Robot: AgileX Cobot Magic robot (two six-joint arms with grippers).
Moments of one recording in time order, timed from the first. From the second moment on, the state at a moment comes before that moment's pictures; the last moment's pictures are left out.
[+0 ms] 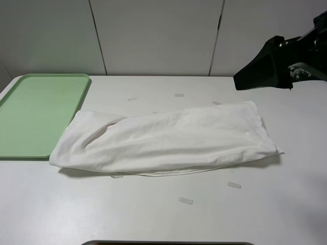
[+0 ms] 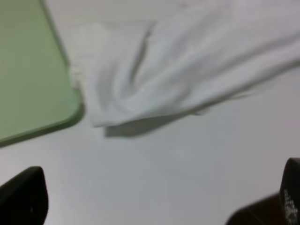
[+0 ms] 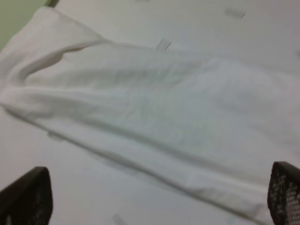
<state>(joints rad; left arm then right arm) -0.18 -0.01 -0.49 -0.13 1.05 0.10 0.30 1.05 -0.89 0.44 0.78 -0.34</state>
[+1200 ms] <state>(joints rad) 0.19 -0.01 -0.49 -0.13 1.05 0.10 0.27 1.35 -0.91 0.45 0.78 -0.30</state>
